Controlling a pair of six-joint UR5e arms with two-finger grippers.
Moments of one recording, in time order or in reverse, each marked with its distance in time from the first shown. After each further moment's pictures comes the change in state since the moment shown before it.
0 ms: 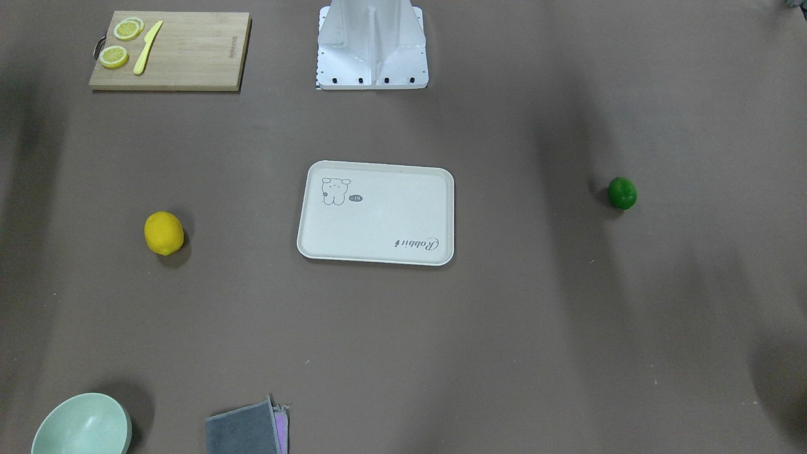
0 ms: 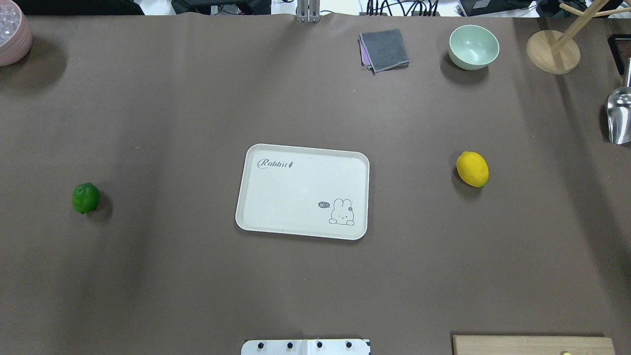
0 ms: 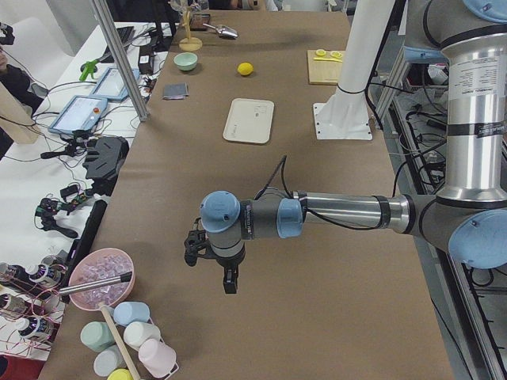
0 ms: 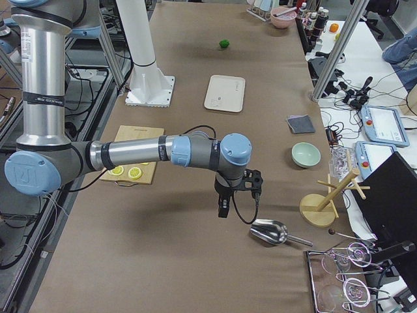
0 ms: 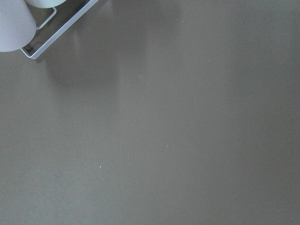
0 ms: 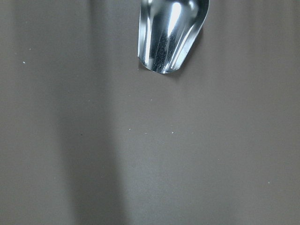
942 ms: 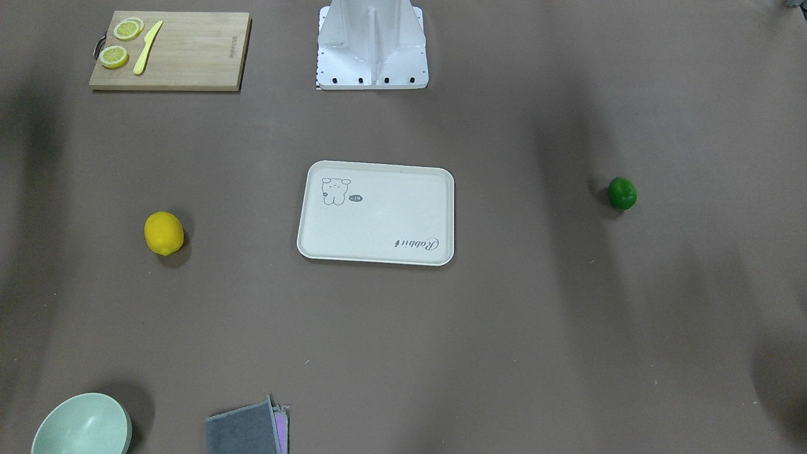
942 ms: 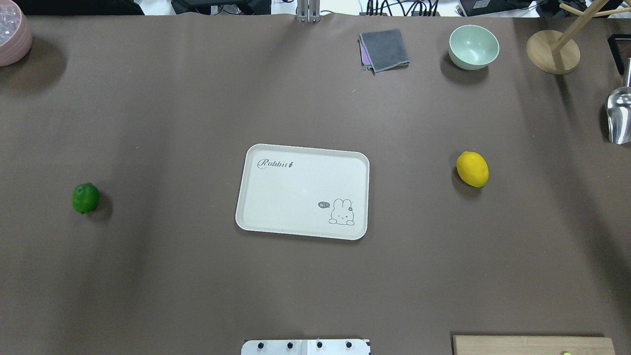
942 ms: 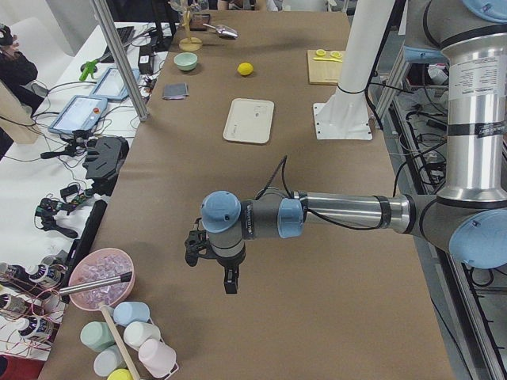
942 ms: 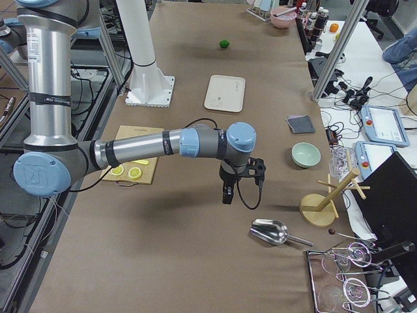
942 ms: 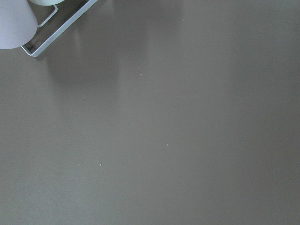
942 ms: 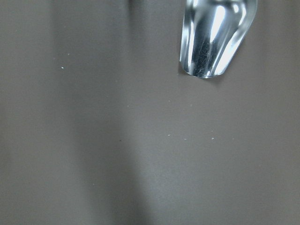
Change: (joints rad) left arm 0.000 0.002 -0.001 0.001 0.000 -0.001; right arm -0.116 0.033 0.053 0.009 0.034 0.160
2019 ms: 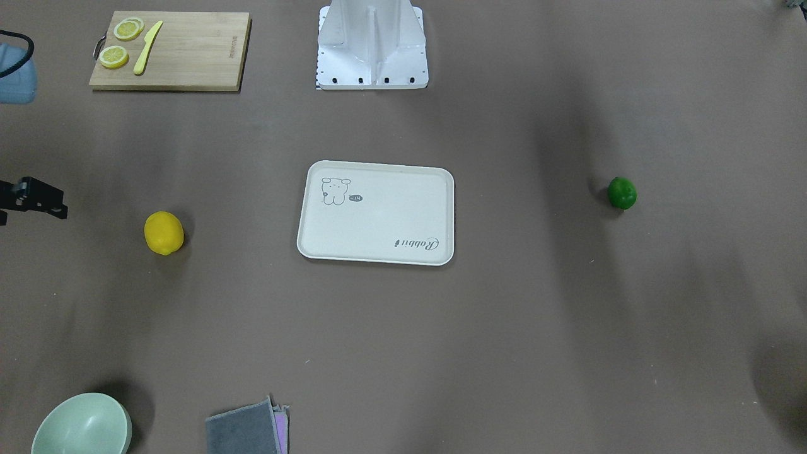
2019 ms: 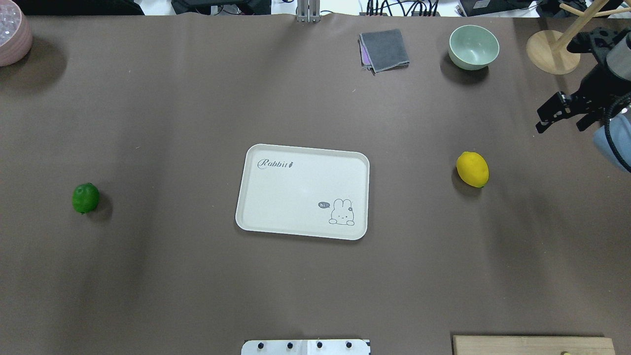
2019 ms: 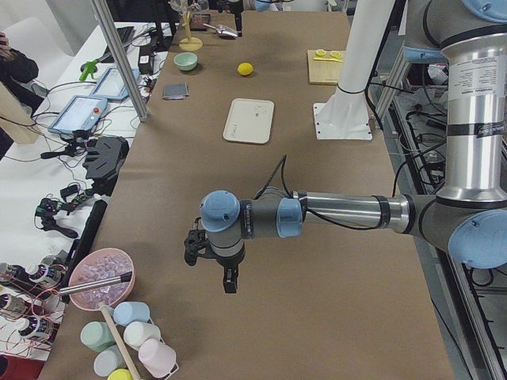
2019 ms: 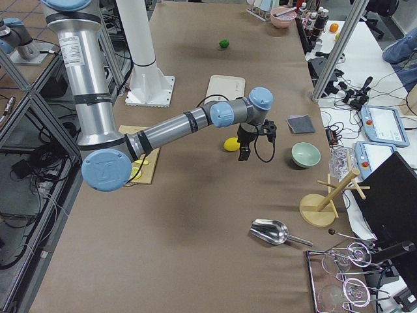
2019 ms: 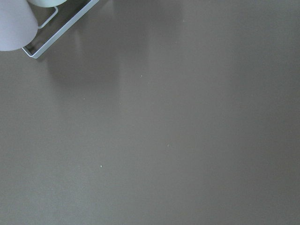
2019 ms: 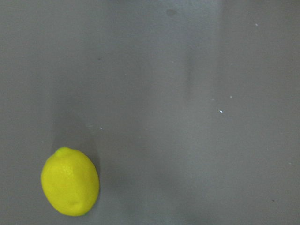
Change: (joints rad) left arm 0.001 0.000 -0.009 0.003 -0.001 0.002; right arm -0.293 0.292 -0.118 0.055 0.001 0.242
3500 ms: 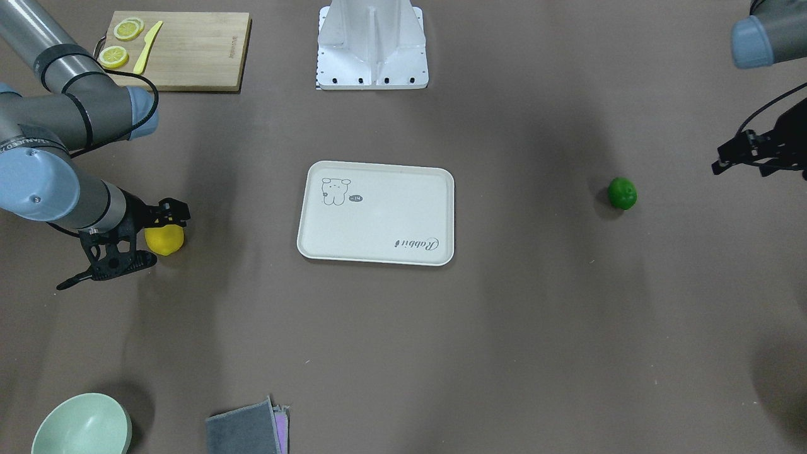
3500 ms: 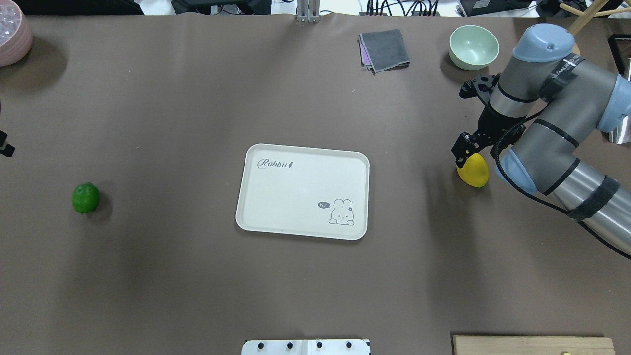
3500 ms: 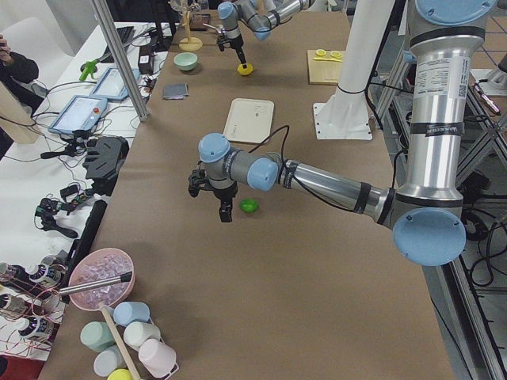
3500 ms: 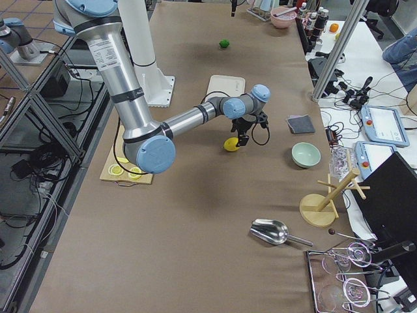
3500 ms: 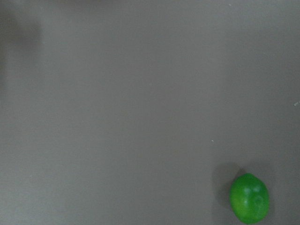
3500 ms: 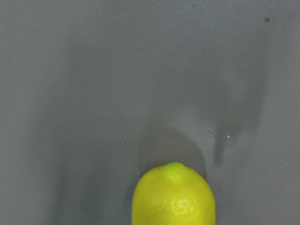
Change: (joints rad) left arm 0.411 -0.090 -0.115 -0.178 -0.042 -0.481; right arm -0.246 0.136 -0.168 0.077 -0.034 0.003
